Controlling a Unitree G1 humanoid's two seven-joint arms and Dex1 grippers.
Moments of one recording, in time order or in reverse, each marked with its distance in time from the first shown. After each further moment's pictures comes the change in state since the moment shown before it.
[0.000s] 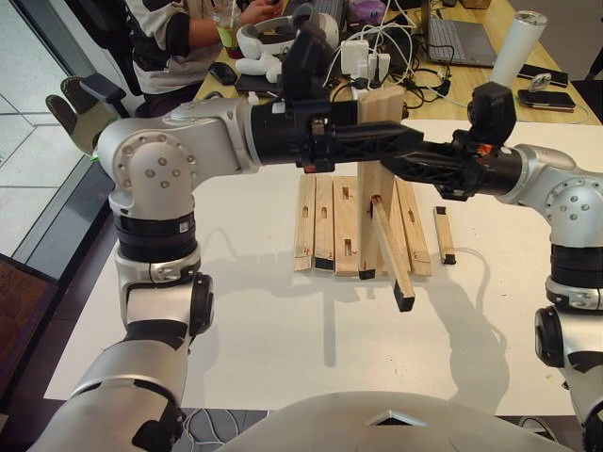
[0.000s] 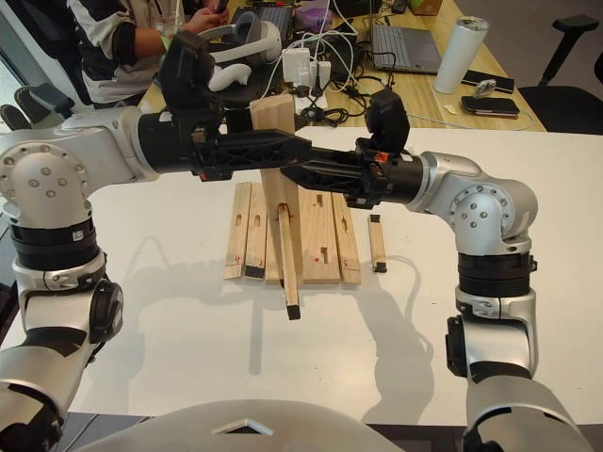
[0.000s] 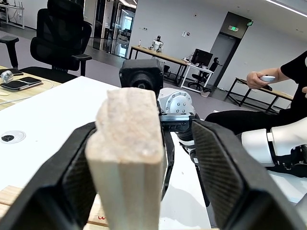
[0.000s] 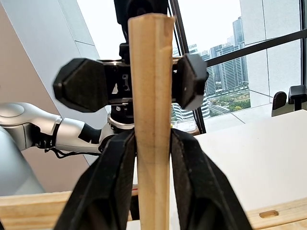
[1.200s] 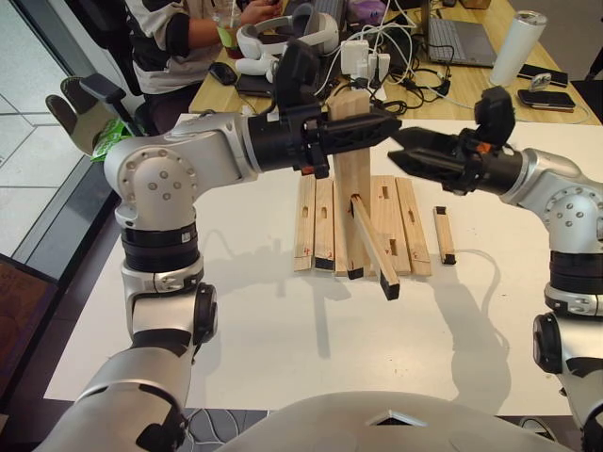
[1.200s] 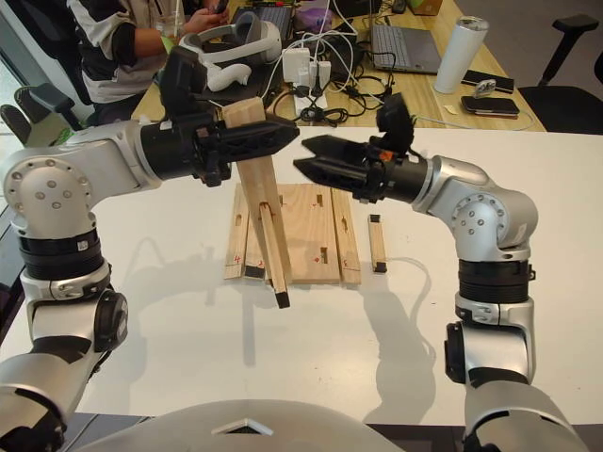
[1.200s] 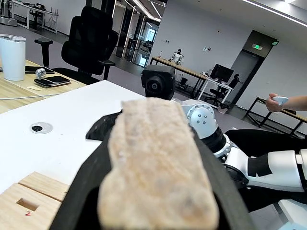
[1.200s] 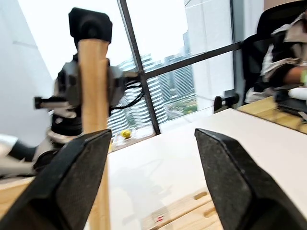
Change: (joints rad) left arm 0.066 -0.006 0.090 0.010 0.008 -0.025 0.121; right arm 0.043 0.032 -0.112 0.073 -0.108 -0.090 -0.206
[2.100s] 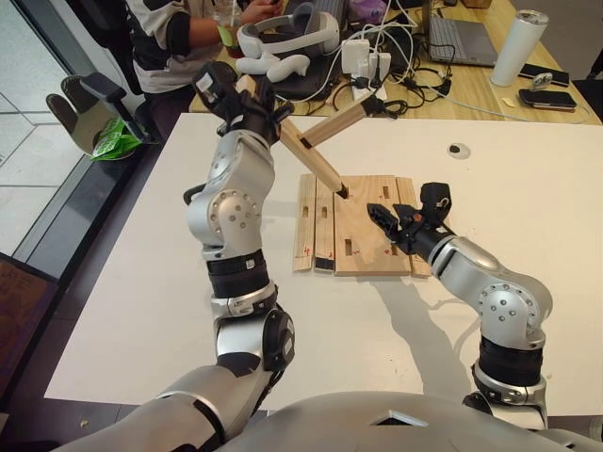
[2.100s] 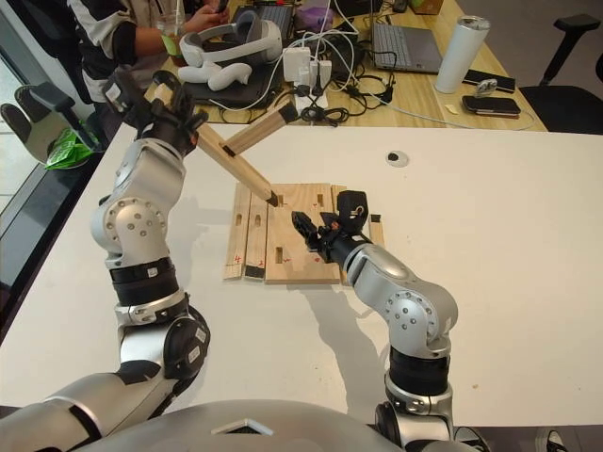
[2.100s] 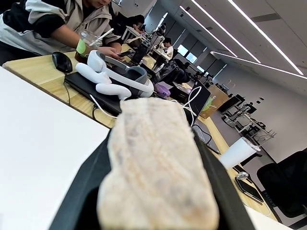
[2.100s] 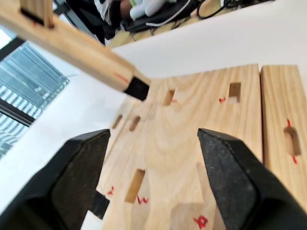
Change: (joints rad) left arm 0.083 -0.477 0.142 0.091 0.532 -0.532 0.933; right arm 0.448 0.402 0.122 -0.540 -0.135 0.324 -1.051
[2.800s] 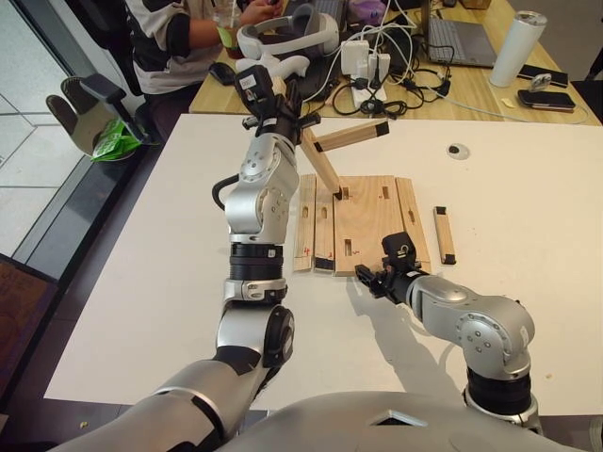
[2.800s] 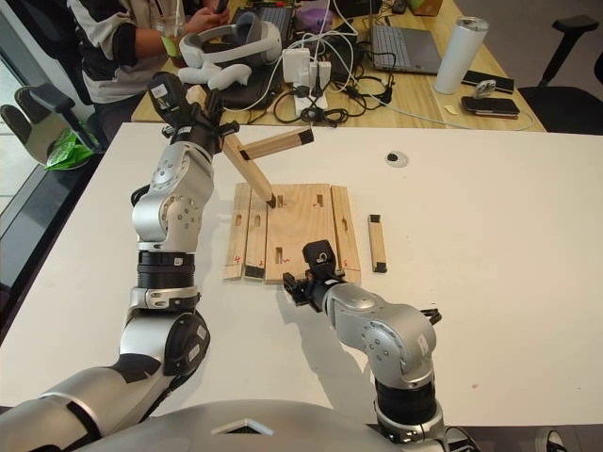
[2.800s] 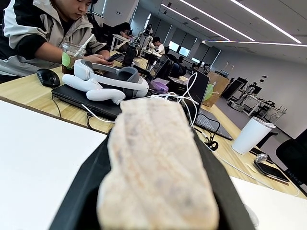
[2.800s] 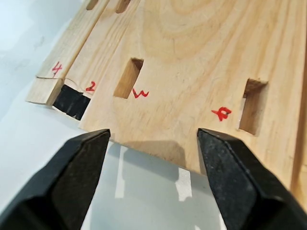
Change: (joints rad) left arm -0.025 -0.010 -0.072 0.229 0.161 -0.191 -0.122; right arm 0.107 0.042 0.229 -0.134 -0.210 0.252 -0.080
